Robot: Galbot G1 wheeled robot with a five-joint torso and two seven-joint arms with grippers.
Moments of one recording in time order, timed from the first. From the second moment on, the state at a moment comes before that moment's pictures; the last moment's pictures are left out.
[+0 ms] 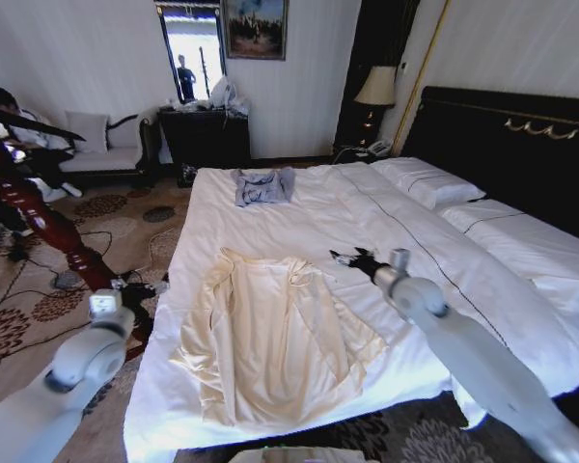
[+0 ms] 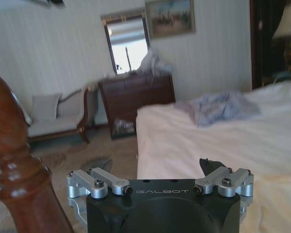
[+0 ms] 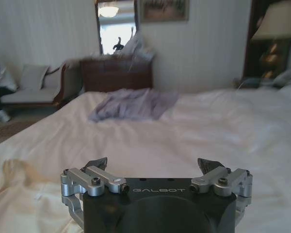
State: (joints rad) left arm 1.57 -0.74 -0.81 -2.24 -0.76 0.33 -0.41; right arm -1.01 0.71 0.39 1.97 0.93 -0.39 0.16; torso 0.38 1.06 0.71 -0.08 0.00
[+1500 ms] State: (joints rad) left arm 1.84 -0.65 -1.80 -2.50 -1.46 0.40 -0.40; right arm -1.81 1.09 1.10 2.44 0.71 -0.32 0.14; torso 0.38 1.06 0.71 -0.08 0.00
